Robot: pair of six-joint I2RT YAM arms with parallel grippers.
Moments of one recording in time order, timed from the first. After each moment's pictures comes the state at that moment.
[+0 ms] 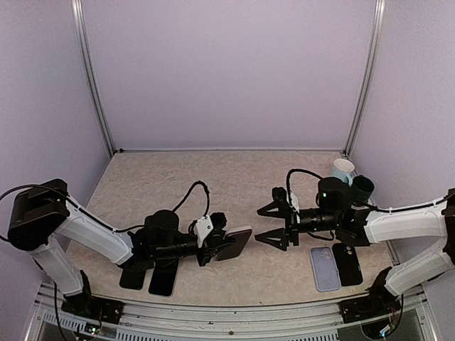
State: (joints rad) left arm -1.07 1.66 0.54 0.89 0.13 0.17; right arm 0.77 1.30 0.53 0.49 -0.64 -0.19
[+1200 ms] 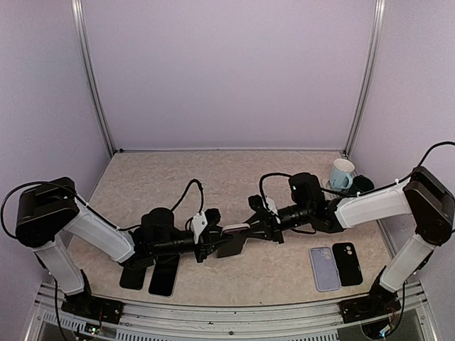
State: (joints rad) left arm -1.01 1.71 0.51 1.03 0.22 0.15; right arm 0.77 1.62 0.74 0.40 -0.81 -0.41
